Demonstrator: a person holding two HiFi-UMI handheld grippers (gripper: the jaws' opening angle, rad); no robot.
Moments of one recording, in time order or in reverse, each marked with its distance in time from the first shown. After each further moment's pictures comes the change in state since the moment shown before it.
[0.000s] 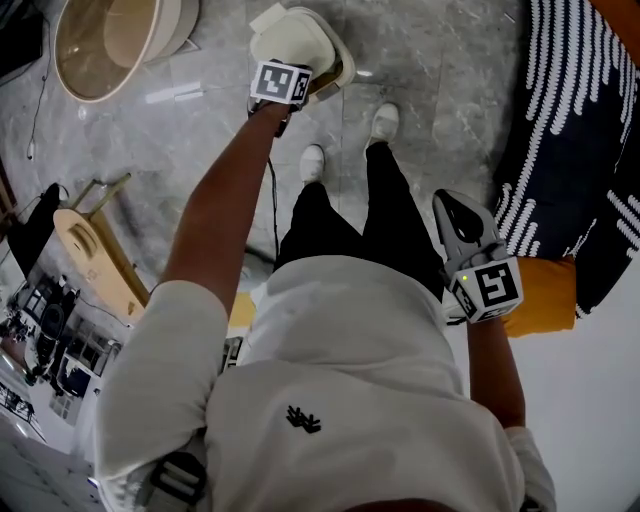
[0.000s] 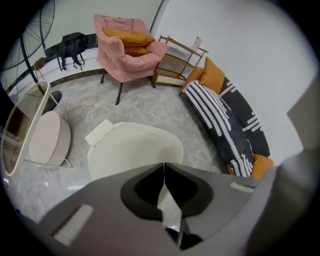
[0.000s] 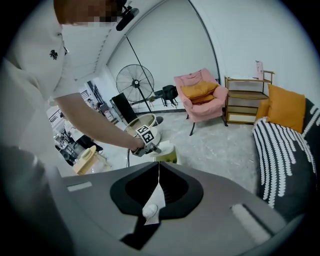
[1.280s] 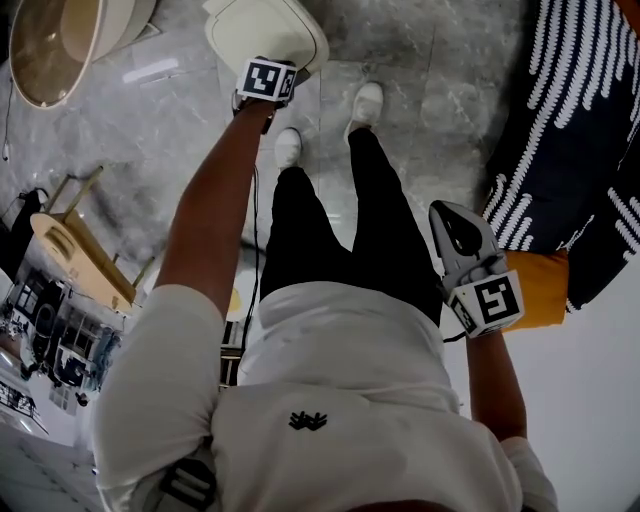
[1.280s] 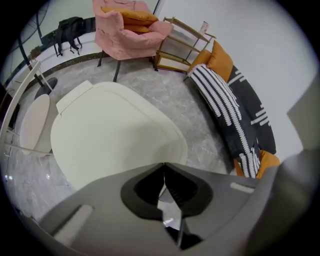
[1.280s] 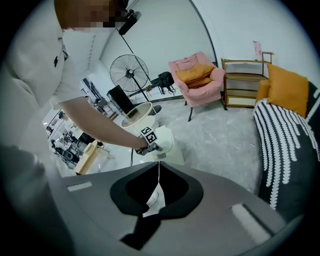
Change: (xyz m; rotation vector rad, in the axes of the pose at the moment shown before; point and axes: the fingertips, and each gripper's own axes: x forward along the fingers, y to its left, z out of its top) left arm 0.122 0.000 -0.056 -0.029 0.109 0.007; right arm 0.025 -0.058 -0.064 0.065 0.130 0.034
